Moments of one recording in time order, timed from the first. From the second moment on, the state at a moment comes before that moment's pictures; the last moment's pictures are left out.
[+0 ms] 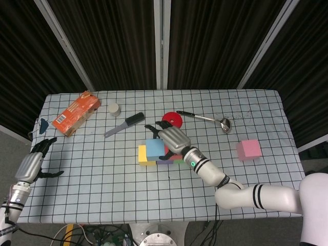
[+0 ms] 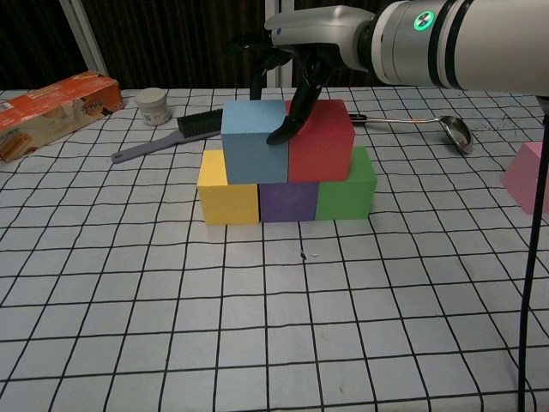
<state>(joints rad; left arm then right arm) -0.27 -1.28 -0.03 -1.28 1.46 1.22 -0.49 1.12 -1.43 0.22 -1.66 -0.80 0.77 -0.26</state>
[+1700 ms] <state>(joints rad) -0.30 -1.29 -0.09 -1.38 1.41 1.22 -0.34 0.87 -1.22 0.19 -1.73 -0.99 0.85 0.00</state>
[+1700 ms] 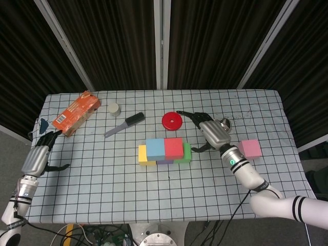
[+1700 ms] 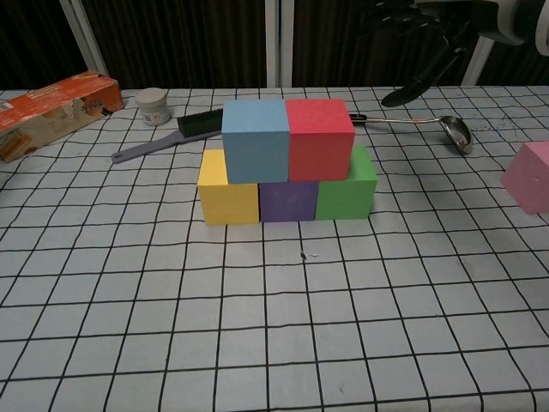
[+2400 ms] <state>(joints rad) -0.30 -1.28 -0.09 -1.37 1.40 1.21 -0.36 0.88 -1.39 0.20 -1.55 -1.05 0.76 0.08</state>
